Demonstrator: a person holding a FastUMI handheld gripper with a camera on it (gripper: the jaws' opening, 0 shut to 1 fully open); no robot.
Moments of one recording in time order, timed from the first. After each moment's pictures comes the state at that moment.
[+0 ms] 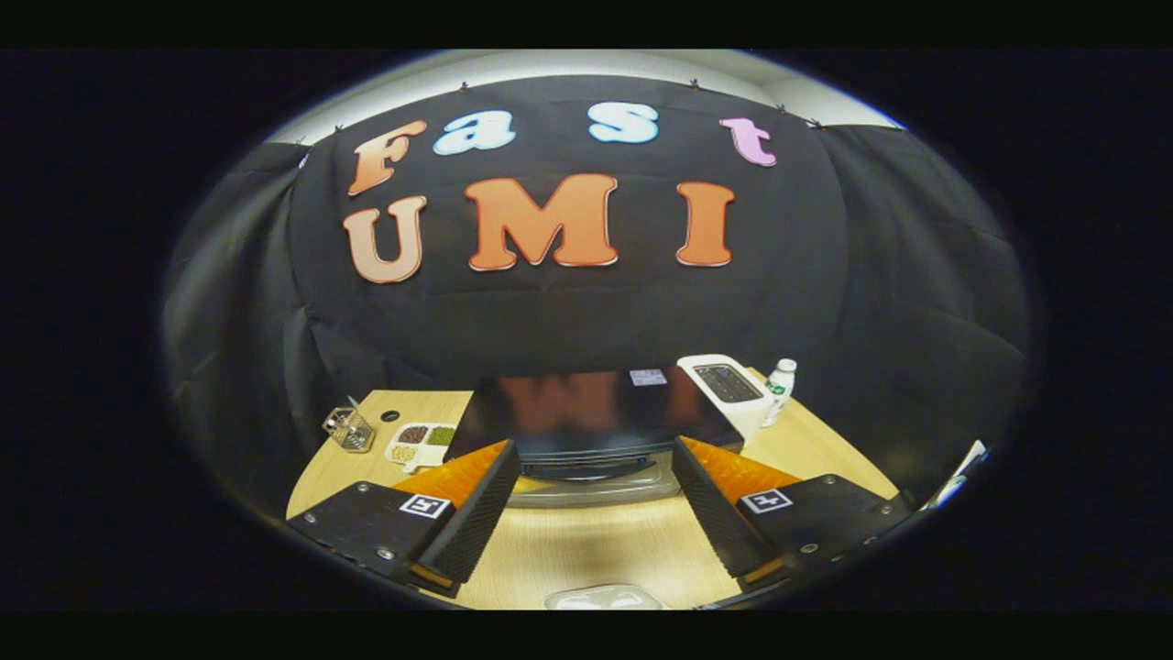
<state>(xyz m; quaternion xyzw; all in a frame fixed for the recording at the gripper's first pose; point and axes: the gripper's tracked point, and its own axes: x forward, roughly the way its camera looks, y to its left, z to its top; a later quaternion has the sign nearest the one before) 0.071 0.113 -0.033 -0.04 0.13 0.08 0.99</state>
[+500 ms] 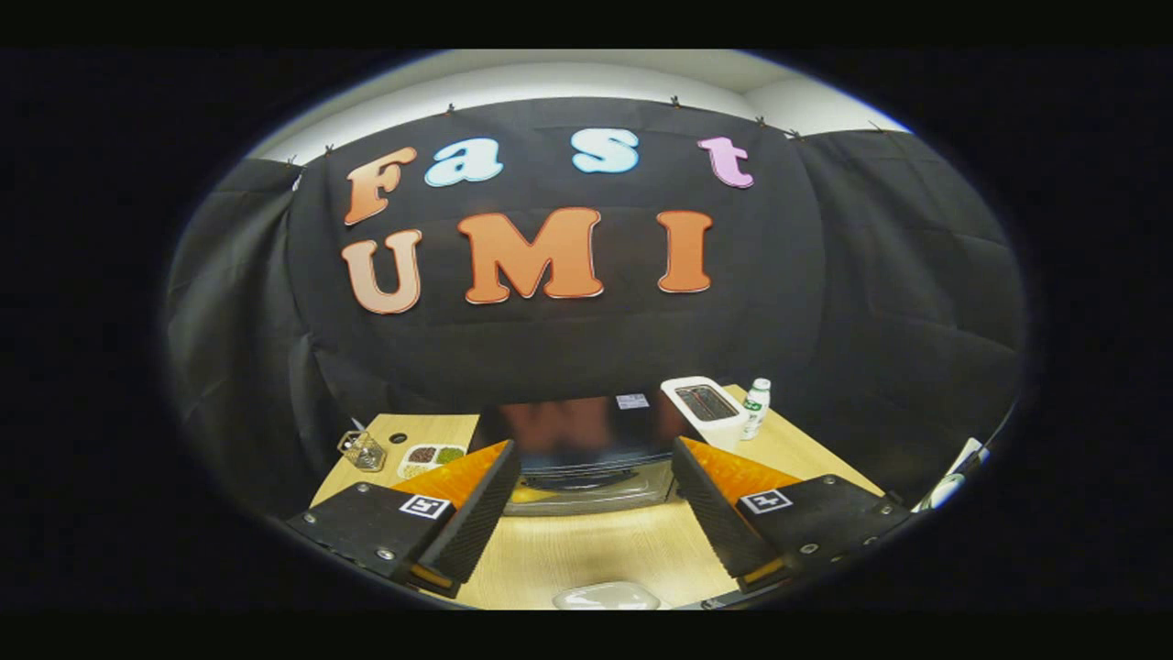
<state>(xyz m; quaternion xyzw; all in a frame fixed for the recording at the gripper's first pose) 0.038 0.105 0.002 -0.03 0.10 0.07 0.99</state>
